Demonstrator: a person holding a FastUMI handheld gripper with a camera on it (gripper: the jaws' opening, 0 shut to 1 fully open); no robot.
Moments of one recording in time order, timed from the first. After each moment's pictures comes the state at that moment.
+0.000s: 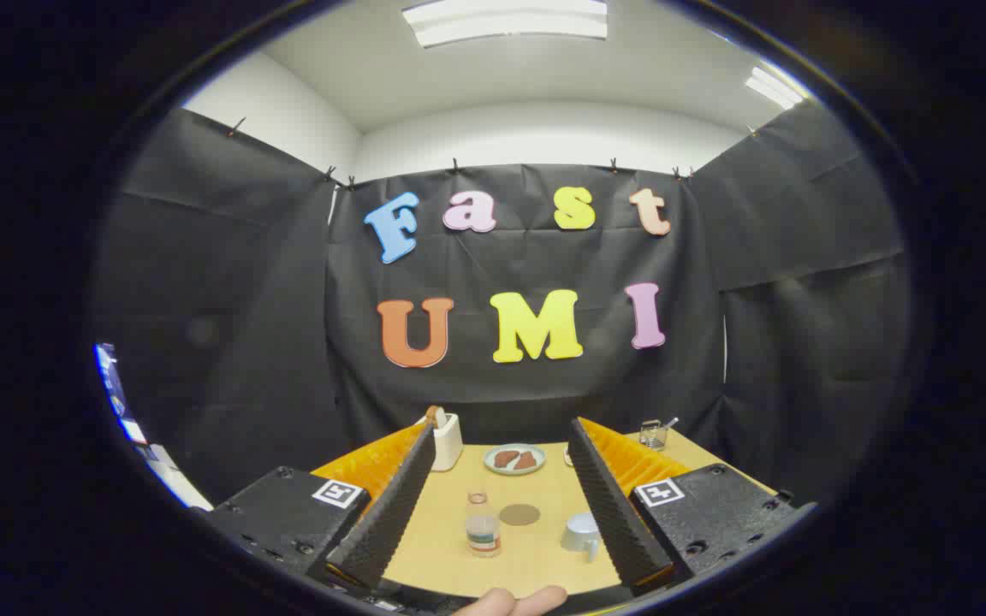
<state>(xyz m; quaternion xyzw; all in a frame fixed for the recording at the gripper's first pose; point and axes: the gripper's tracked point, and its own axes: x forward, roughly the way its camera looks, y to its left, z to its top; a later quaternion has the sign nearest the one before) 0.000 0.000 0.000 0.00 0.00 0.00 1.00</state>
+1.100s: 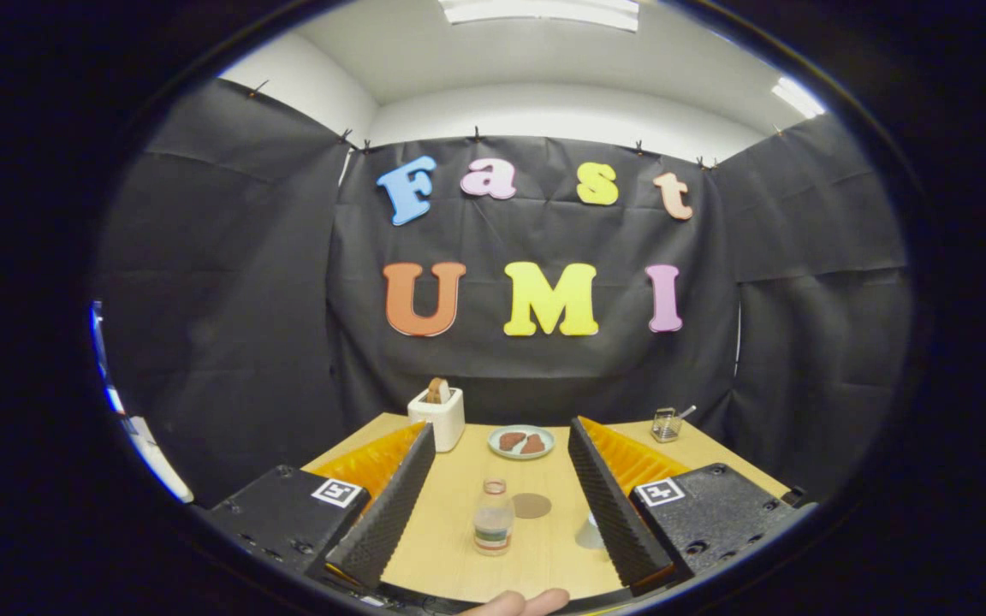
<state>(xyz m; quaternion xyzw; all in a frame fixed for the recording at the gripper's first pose) 0.063 0.042 -0.074 -0.04 0.04 0.00 1.00</state>
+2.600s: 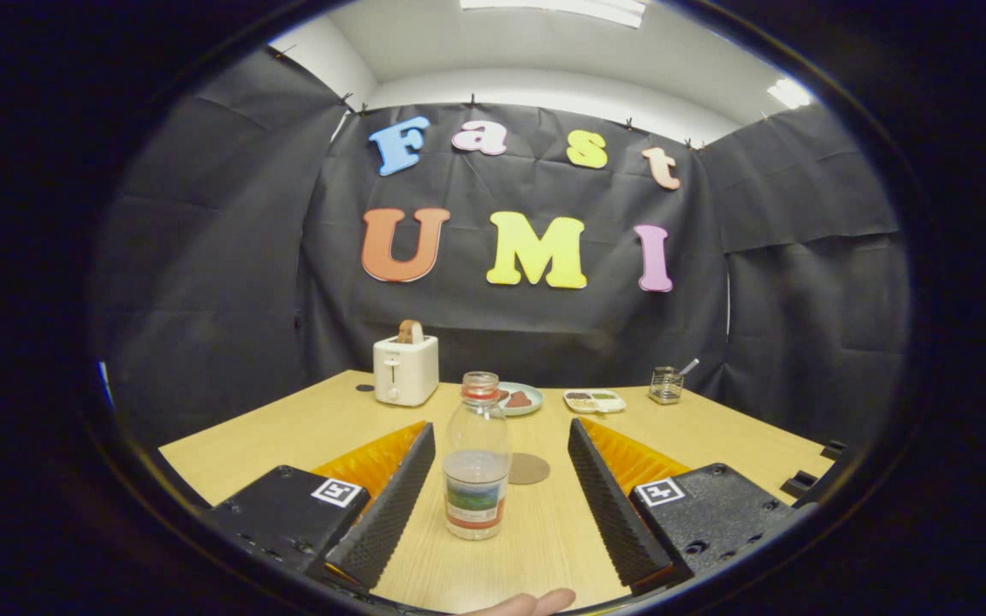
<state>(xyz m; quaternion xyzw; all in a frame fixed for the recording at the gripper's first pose) 0.121 0.027 -0.267 -0.06 0.05 -0.04 1.00</state>
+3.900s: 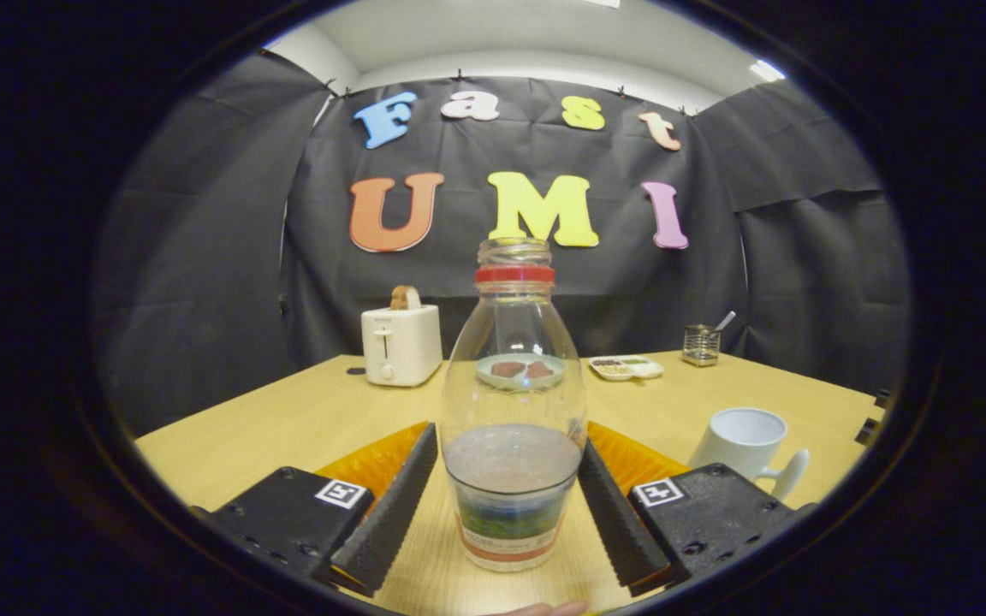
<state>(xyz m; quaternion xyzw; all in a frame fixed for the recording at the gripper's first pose) 0.230 0.042 -0.358 -0.01 0.06 -0.04 1.00</state>
